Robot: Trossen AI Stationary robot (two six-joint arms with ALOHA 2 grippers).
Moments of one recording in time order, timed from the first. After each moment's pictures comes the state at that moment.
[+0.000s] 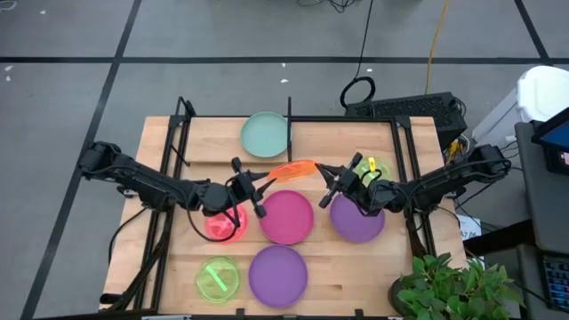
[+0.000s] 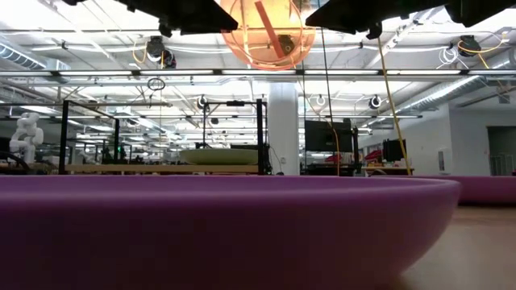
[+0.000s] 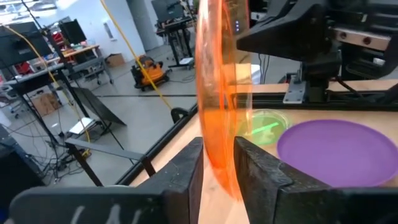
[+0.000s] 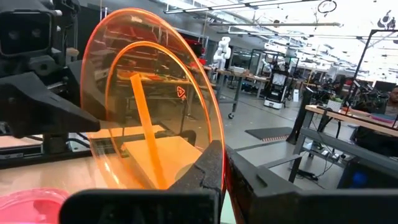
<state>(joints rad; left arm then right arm) -0.27 1.36 0.75 0.49 -0.77 0.16 0.25 1.31 0.58 0.86 0.89 -0.25</state>
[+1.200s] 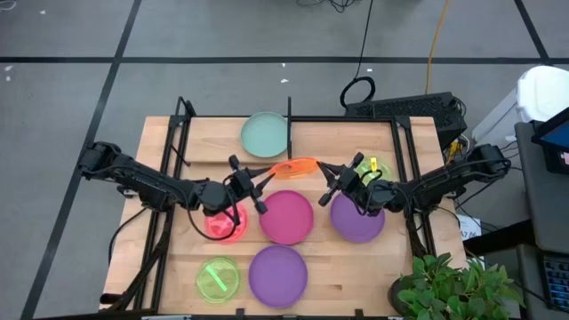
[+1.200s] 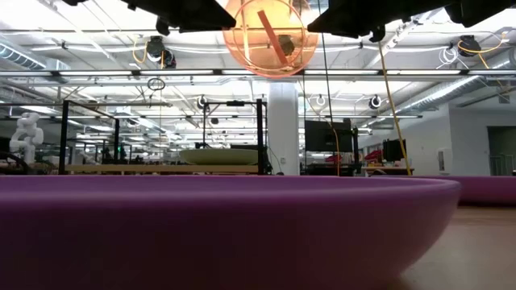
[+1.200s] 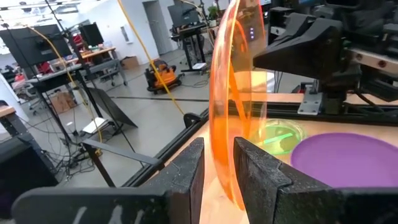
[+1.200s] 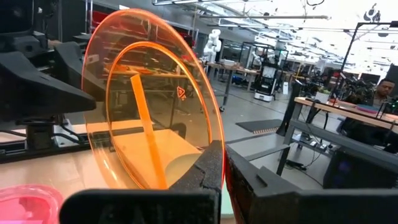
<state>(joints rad) -0.26 1.36 0.75 0.53 -0.82 0.16 0.25 1.31 0.58 0.83 0.94 -0.23</state>
